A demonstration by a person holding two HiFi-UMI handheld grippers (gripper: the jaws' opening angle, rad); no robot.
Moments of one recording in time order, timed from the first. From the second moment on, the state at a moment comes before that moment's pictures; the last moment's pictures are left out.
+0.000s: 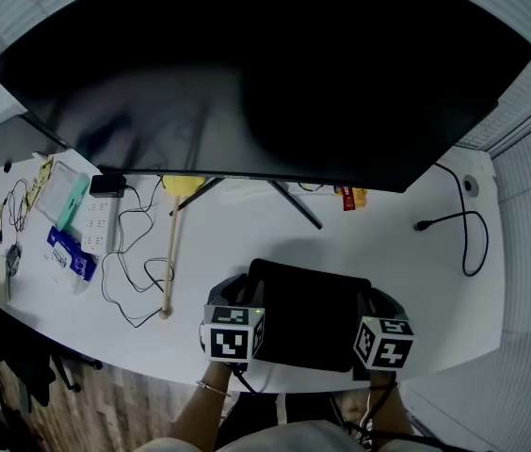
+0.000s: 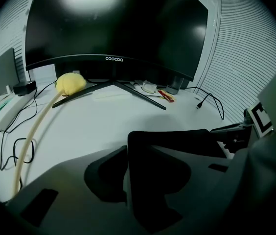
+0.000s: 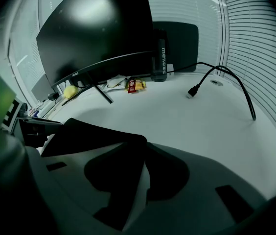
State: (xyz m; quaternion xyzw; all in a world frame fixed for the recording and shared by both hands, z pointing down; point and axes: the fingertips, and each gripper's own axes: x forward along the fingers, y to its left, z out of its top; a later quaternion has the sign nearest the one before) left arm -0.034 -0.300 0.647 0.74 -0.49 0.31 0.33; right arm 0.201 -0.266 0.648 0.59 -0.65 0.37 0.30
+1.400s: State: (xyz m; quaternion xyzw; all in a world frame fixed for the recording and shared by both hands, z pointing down) left arm -0.034 -0.286 0.609 0.75 -0.49 0.28 0.34; right arm 0.184 -0.263 0.604 0.59 -0.68 0.35 0.26
